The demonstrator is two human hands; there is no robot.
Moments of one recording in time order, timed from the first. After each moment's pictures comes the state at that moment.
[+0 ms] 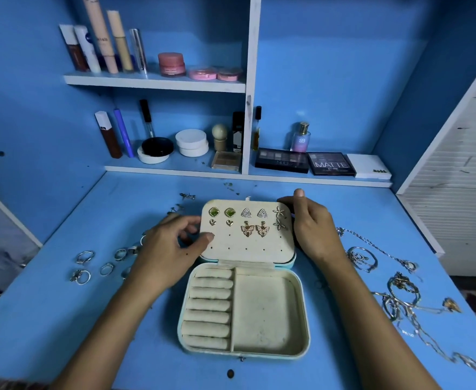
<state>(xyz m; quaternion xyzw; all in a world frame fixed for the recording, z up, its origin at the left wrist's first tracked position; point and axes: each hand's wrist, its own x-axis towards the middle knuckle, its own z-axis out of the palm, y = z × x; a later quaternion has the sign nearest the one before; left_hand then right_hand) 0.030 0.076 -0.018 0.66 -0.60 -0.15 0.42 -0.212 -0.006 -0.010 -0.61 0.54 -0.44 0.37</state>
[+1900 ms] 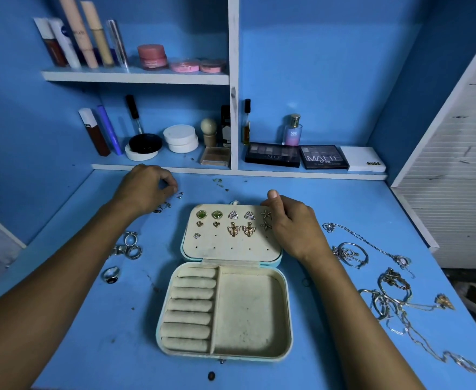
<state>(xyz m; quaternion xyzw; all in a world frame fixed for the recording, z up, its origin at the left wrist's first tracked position) 0.089 -0.032 0.008 0.70 -0.67 -0.04 0.23 -0.210 -0.005 -0.007 -0.68 0.56 -0.36 0.32</state>
